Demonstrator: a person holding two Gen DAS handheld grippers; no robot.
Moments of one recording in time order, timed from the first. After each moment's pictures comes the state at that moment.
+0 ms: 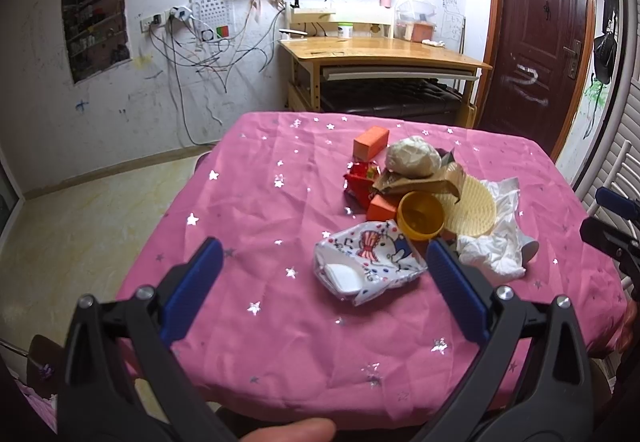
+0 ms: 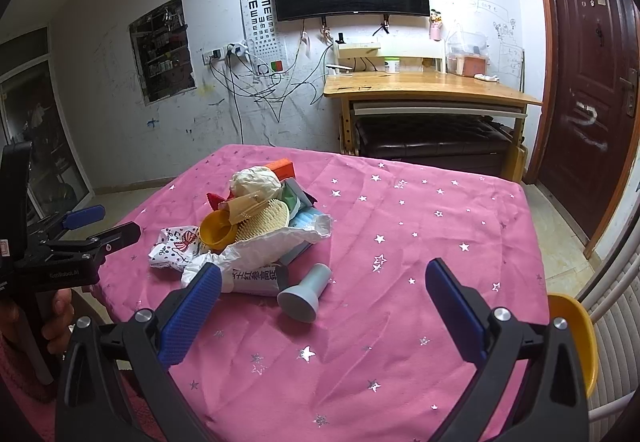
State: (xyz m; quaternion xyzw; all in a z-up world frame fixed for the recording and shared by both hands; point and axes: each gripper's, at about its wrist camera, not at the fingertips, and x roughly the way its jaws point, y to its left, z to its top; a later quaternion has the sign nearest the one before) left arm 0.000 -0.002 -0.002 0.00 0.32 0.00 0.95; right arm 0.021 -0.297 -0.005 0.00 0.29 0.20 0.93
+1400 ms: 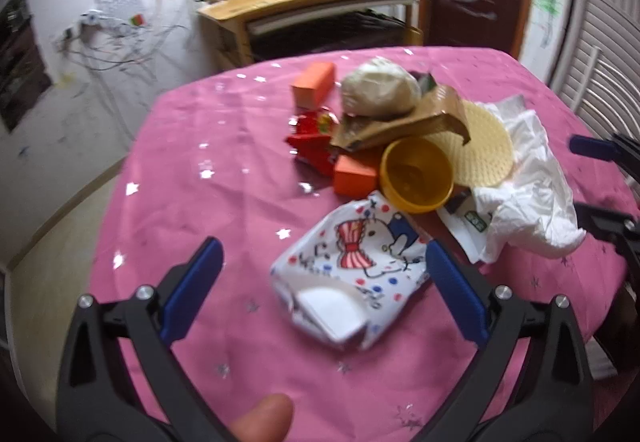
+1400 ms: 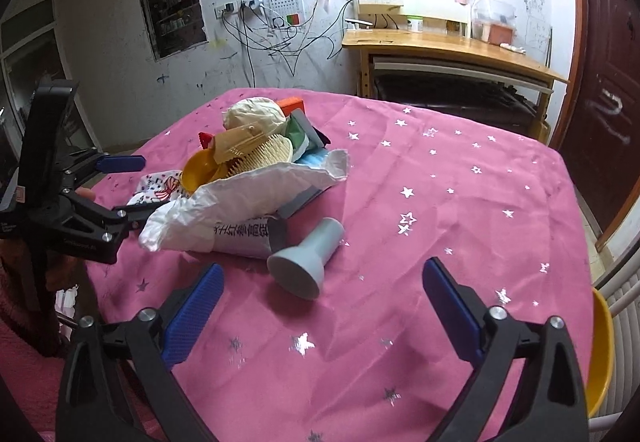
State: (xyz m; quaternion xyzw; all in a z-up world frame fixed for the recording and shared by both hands) left arm 0.069 -0.015 -0.055 0.10 0.41 -0.13 0.90; right arm 0.053 -0.277 -0.057 -0.03 0.37 0.23 0.90
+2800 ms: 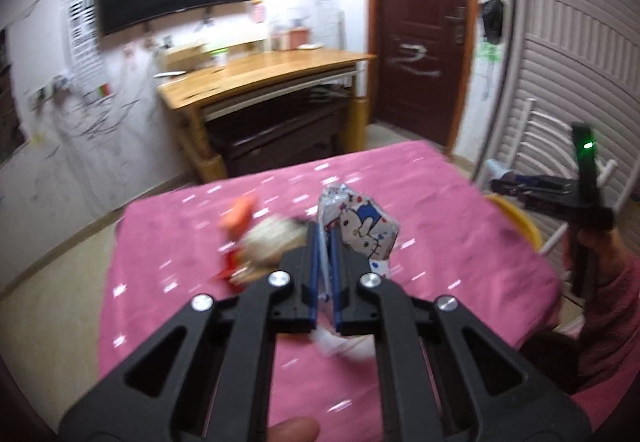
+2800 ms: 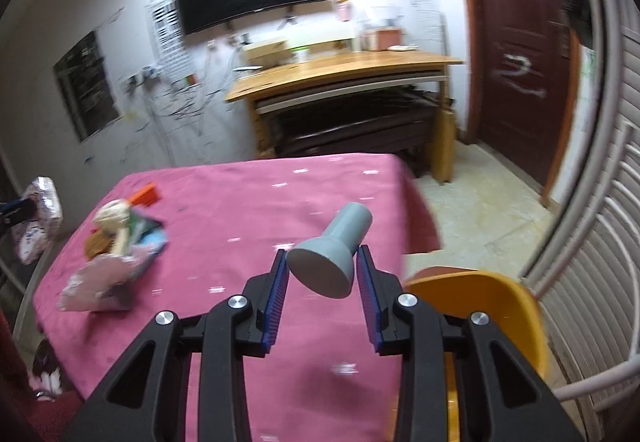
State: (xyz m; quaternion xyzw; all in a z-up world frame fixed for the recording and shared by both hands) left arm 0.047 -0.087 0.057 0.09 0.30 -0.22 0.92; right arm 0.072 -0.459 -0.032 0.07 0.32 0.07 0.94
